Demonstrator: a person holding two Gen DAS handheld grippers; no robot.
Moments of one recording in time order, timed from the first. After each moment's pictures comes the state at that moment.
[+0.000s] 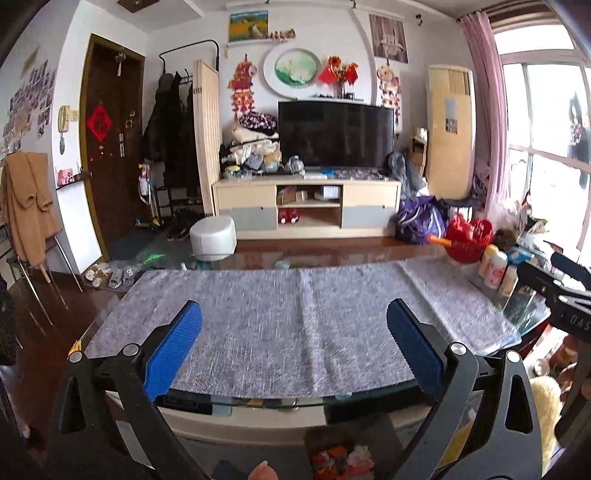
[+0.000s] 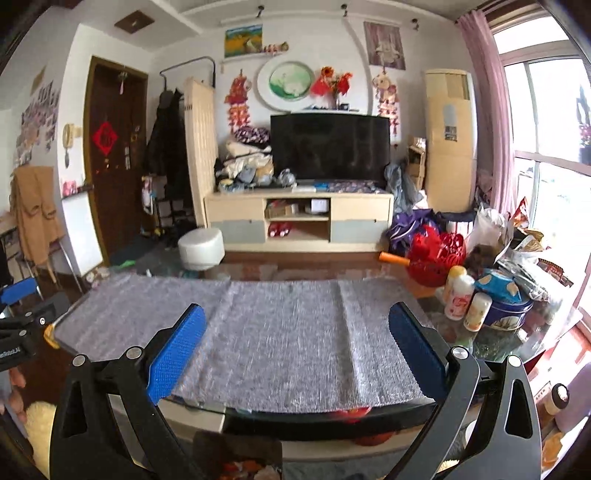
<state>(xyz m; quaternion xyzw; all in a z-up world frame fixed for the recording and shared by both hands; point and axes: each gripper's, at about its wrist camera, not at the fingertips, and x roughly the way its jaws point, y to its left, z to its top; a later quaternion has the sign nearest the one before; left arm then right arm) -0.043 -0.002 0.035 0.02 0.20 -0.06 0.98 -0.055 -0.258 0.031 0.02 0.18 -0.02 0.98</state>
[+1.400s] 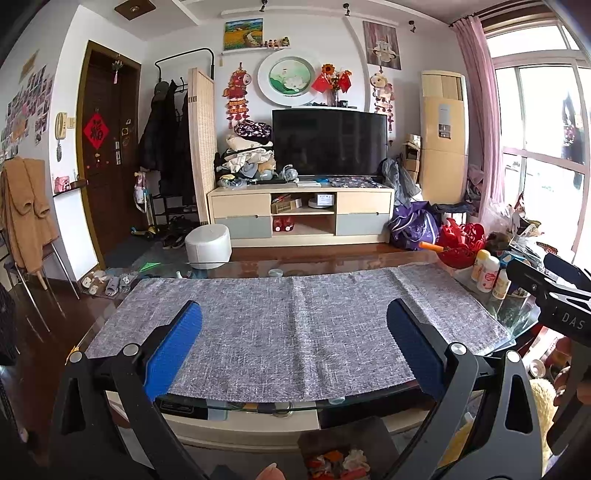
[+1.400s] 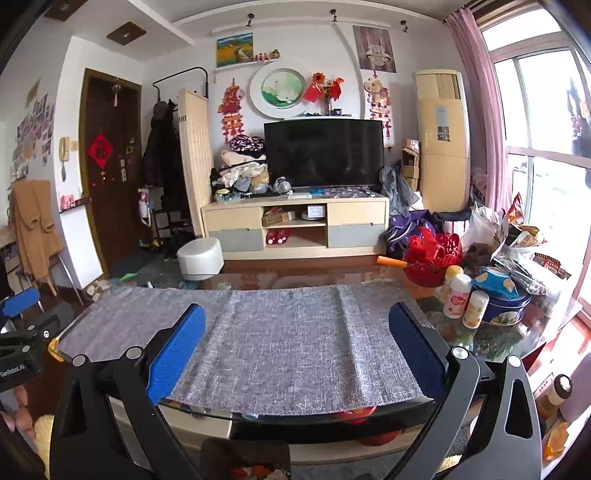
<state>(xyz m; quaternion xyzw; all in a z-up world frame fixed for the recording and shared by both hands) -0.054 -0.006 0.035 0.03 0.19 -0.07 0.98 -0.062 -0.255 0.030 0.04 0.17 -0.02 0.98</state>
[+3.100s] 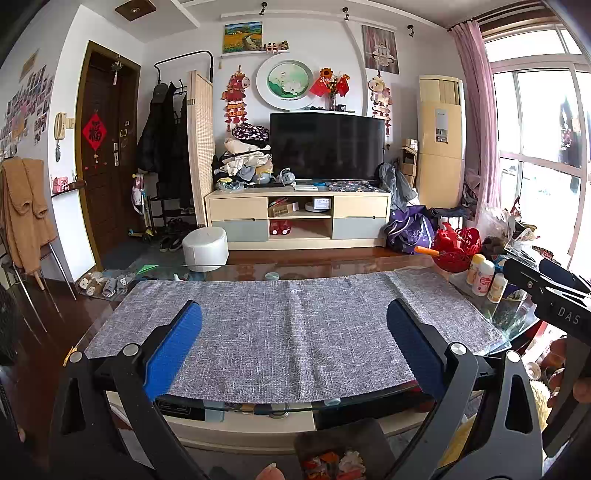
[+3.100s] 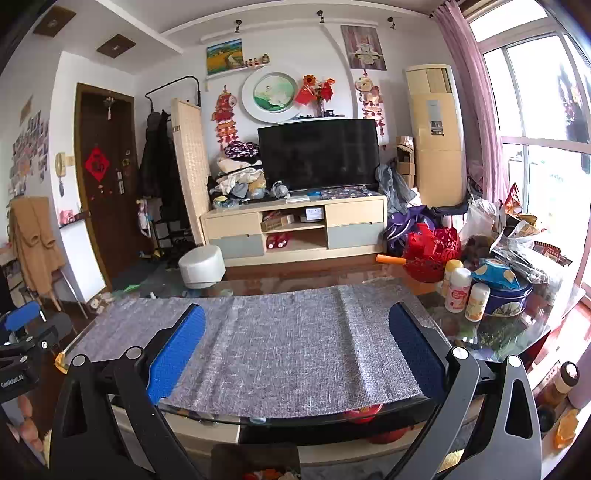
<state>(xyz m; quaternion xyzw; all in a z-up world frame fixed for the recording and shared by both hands) -0.062 -0.014 0.038 0.02 0.19 -0.07 0.98 -0.070 -0.246 0.036 0.06 0.17 -0.03 0.98</state>
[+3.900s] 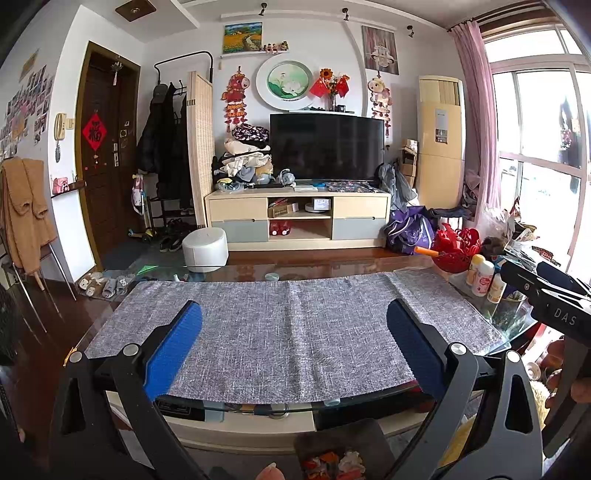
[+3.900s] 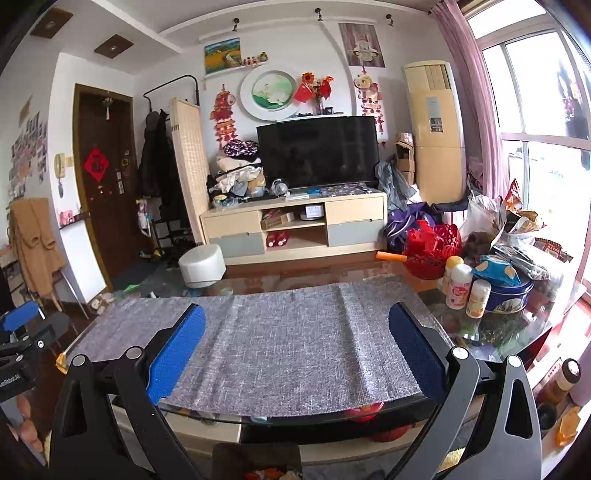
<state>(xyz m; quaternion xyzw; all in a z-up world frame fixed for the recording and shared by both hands) -0.062 -0.015 0.039 0.02 0.19 -0.07 0.98 -0.072 -0.245 0.034 0.07 0.17 -0.03 0.98</state>
